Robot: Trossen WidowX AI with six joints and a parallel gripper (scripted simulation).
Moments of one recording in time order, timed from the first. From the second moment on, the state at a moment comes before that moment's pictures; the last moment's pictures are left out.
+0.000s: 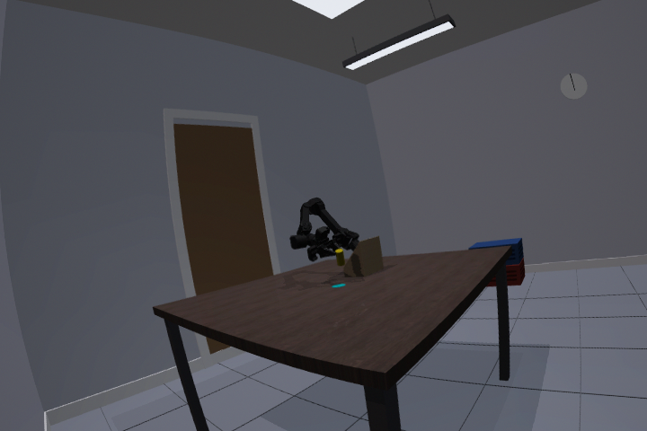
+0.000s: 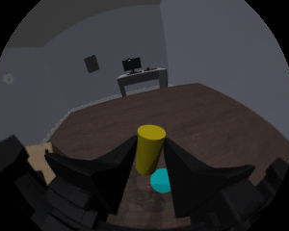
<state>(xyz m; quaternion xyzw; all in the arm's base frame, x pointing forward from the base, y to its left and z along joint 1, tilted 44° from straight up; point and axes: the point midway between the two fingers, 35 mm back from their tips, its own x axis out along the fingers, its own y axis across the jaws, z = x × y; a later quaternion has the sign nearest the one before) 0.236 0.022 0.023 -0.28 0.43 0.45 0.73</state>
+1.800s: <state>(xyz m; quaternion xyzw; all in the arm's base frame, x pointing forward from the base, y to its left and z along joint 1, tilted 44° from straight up) 0.238 0.014 0.046 -0.33 0.26 0.45 0.79</state>
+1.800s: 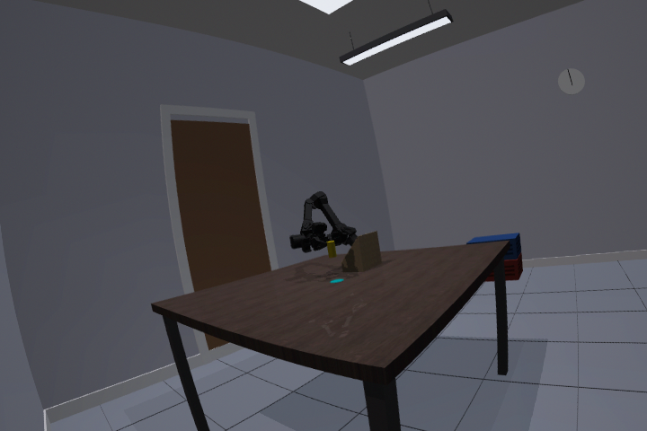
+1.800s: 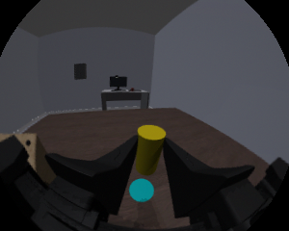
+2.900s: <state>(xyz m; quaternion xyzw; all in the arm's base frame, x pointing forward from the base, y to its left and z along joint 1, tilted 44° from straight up) 0.233 -0.030 0.000 -0.33 0.26 0.45 0.79</state>
